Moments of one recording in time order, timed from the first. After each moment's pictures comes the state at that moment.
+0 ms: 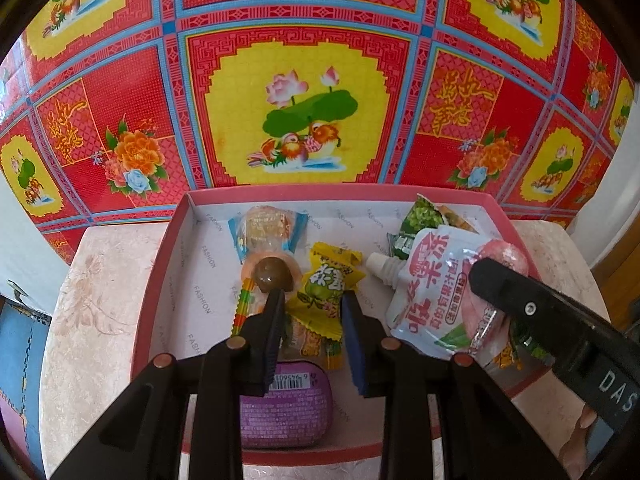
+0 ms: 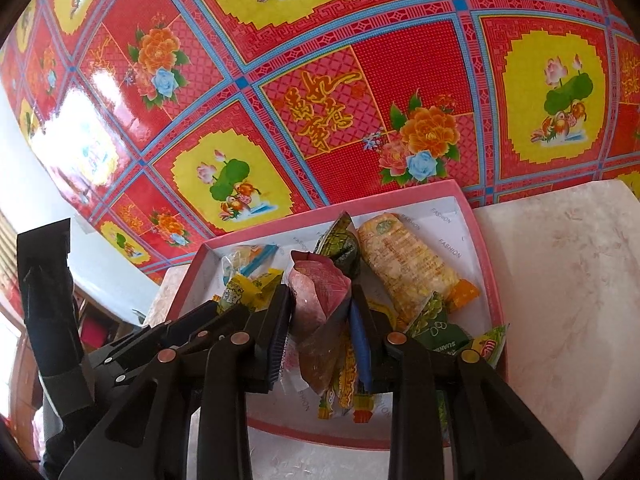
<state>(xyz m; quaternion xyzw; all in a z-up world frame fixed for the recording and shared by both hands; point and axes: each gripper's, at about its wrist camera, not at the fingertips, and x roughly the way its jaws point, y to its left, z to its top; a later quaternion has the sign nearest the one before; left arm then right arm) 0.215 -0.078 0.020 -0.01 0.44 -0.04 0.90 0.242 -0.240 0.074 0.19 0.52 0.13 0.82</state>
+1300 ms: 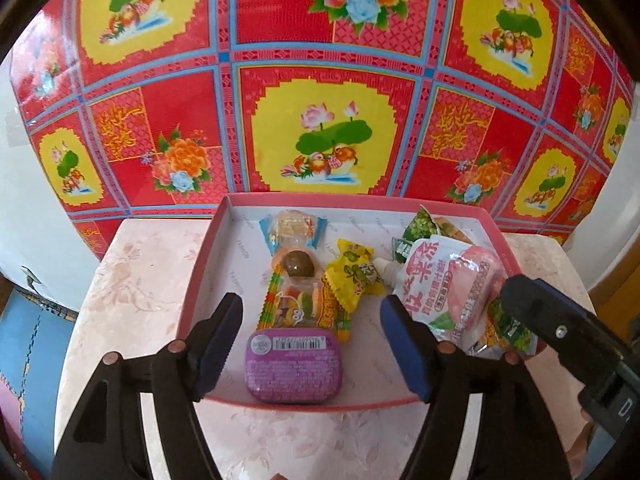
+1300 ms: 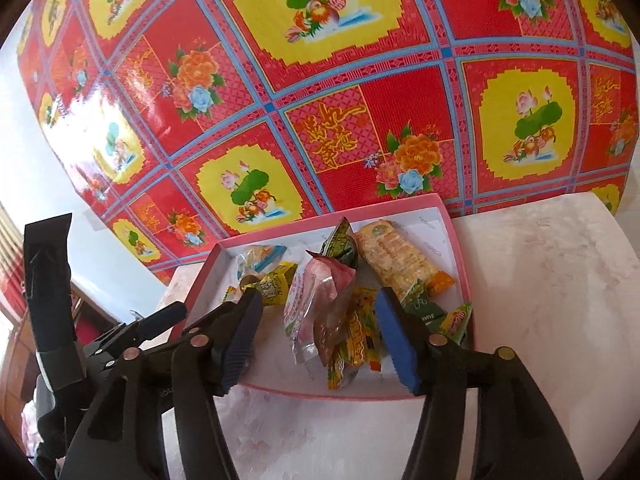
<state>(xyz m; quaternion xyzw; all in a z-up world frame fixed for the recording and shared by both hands) 0.168 -0.054 0.049 -0.03 0.41 -0.01 0.91 0.205 -0.248 0.108 0.17 0.49 0.13 0.84</state>
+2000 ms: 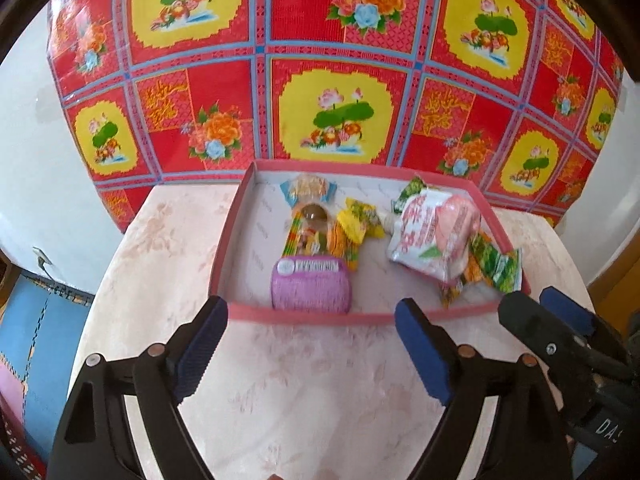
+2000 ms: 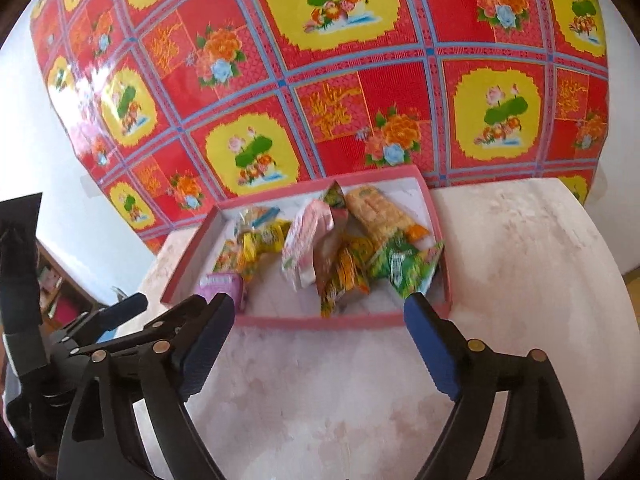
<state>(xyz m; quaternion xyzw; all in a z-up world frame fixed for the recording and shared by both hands) 0.115 -0.051 0.050 -0.03 0.42 0.00 0.91 0.153 -0.239 0.119 0.12 0.51 0.11 0.84</state>
